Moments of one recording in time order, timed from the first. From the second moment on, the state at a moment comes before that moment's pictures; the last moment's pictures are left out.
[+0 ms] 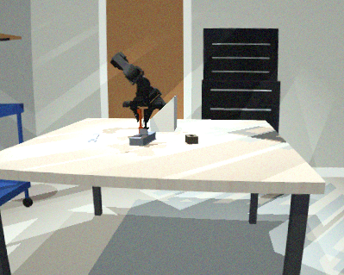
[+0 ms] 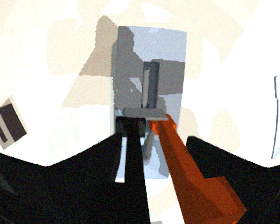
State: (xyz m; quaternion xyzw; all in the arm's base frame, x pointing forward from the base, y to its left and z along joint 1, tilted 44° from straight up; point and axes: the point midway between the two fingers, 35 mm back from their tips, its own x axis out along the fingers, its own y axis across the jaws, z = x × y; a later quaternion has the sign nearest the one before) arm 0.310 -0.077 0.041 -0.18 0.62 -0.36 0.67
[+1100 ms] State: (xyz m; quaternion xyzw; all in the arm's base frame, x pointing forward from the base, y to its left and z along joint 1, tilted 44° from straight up) arm 0.310 -0.072 0.044 -0.18 0.63 -0.36 0.67
